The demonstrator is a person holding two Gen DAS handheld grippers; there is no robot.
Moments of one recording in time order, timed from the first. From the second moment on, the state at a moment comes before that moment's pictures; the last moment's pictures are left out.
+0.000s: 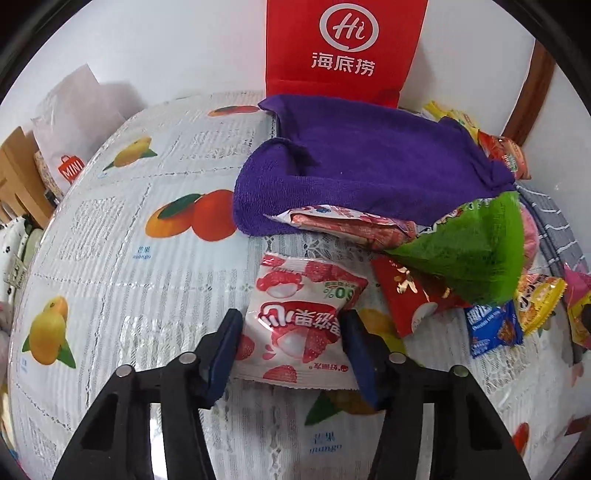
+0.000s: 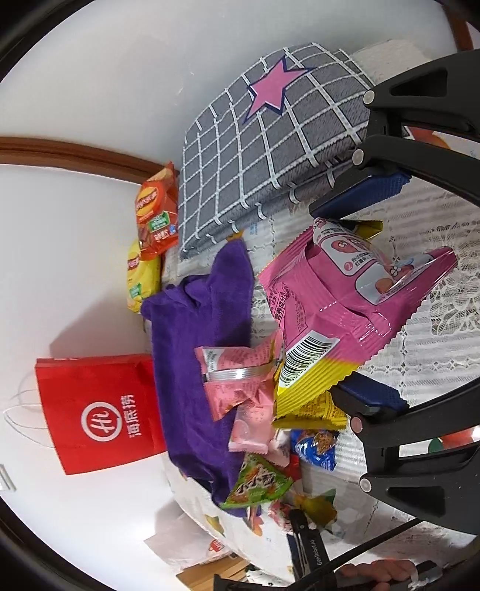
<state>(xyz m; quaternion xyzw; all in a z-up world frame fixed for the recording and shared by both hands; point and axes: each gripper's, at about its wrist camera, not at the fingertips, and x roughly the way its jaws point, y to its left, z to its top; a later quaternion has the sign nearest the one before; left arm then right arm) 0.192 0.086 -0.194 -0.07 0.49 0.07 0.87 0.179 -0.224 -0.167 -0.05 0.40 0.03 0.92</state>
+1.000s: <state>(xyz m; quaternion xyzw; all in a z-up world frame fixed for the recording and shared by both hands) 0.235 0.085 -0.054 -0.07 0.40 0.00 0.91 0.234 -0.180 -0.058 -0.04 0.35 0.05 0.94</state>
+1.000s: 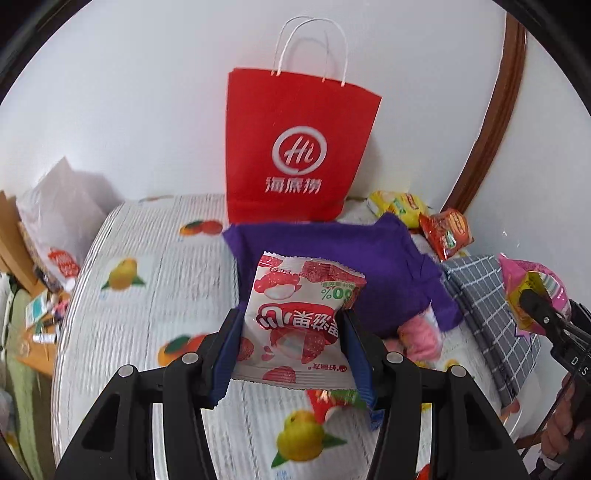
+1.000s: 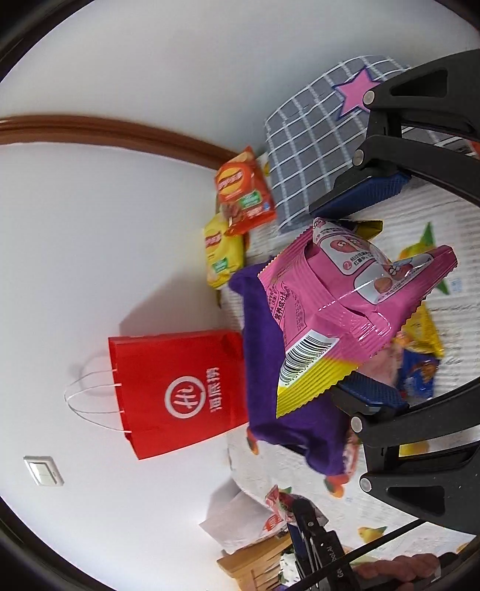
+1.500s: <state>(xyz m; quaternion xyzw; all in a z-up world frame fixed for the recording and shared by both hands) 0.326 0.076 -0.052 -0.07 0.40 -0.01 0.91 0.325 -0.163 -0.056 -0.04 0.34 0.07 0.94</state>
